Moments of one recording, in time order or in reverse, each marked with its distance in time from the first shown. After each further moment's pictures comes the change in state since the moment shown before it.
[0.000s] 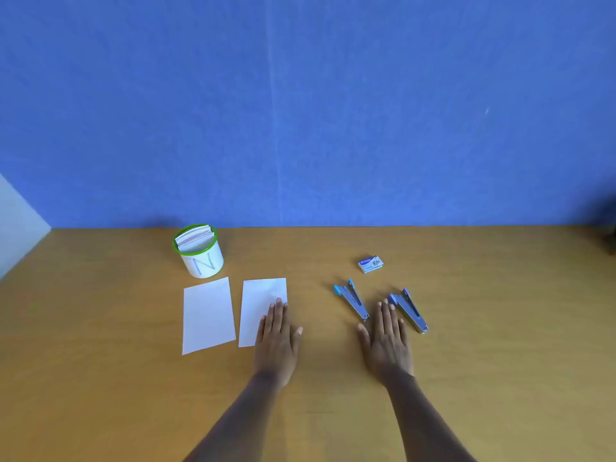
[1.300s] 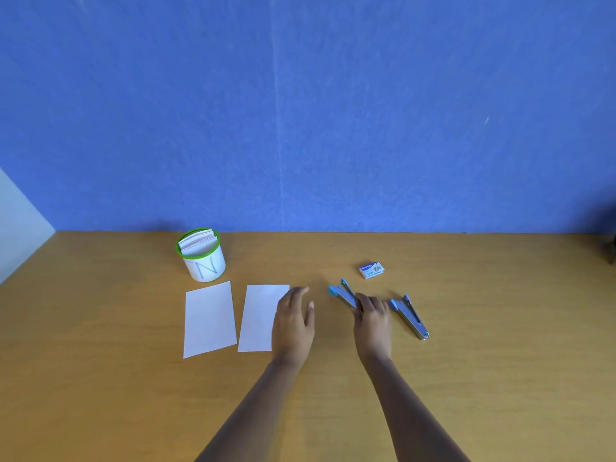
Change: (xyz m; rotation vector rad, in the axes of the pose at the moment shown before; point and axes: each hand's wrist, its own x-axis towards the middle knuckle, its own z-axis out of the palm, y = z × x) left_hand 0.019 0.041 -0.038 -0.507 0.412 0.040; right_hand 0.024 -0.046 -0.029 0.424 0.268 -0.033
